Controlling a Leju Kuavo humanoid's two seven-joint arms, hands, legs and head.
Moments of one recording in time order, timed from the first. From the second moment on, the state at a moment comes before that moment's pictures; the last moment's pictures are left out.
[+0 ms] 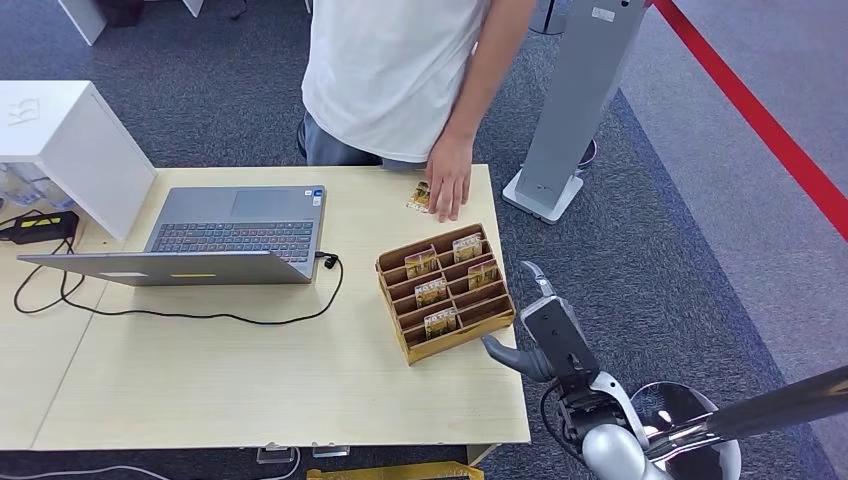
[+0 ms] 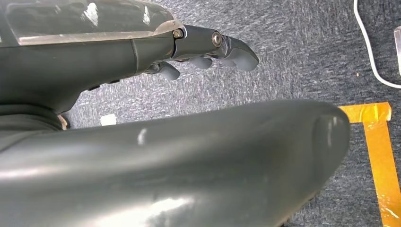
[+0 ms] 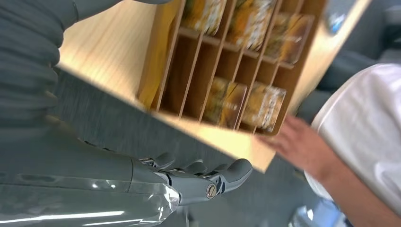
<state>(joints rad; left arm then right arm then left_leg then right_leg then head) -0.14 -0.06 1.50 -0.14 -1.57 0.08 -0.07 -0.07 -0.30 0.43 -1.71 0.29 -0.33 0.18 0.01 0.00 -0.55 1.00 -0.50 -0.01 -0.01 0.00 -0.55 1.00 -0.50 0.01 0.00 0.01</state>
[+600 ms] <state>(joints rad) -0.14 -0.06 1.50 -0.14 -1.55 0.05 -0.08 -0.25 -0.29 0.59 -1.81 1.04 -0.06 0.42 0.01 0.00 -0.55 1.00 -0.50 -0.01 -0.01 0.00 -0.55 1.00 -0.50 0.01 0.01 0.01</state>
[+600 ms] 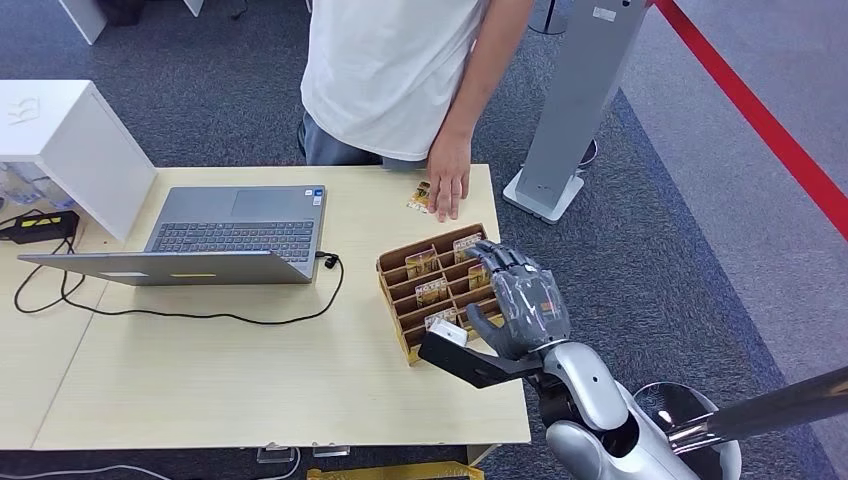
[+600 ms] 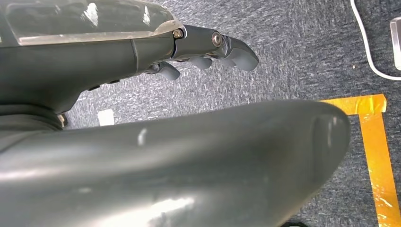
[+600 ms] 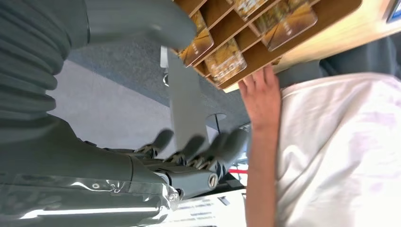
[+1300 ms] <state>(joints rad) -0.14 -0.06 1.51 -0.14 -1.56 0.04 -0.09 -0.31 -0.25 0.76 -1.63 1.18 0.02 0.51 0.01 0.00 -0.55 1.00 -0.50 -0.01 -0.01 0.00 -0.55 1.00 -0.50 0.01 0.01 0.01</state>
